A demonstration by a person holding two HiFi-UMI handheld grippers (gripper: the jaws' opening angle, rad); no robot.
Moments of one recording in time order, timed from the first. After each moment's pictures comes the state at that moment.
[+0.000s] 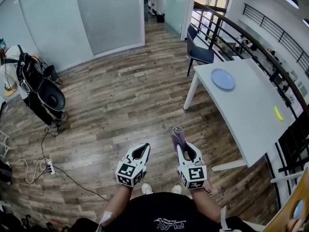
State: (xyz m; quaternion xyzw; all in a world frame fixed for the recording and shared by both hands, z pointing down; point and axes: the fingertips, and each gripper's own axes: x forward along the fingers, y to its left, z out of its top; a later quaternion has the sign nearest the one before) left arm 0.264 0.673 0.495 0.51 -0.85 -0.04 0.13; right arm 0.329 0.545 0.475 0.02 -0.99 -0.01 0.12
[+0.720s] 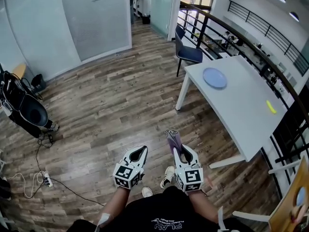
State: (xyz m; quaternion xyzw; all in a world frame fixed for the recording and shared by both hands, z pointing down) left arm 0.235 0.678 0.502 0.56 -0.82 -0.04 0.13; right arm 0.310 0.562 0.481 0.07 -0.99 -0.02 0.12
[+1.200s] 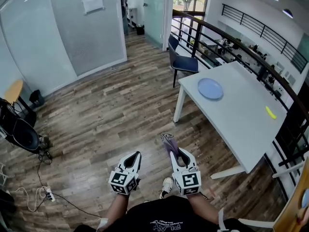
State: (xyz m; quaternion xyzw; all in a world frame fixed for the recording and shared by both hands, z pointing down) left arm 0.166 0.633 0.485 0.53 -0.84 -0.06 0.12; right arm 0.252 0.502 0.455 0.06 -0.99 -0.03 0.10
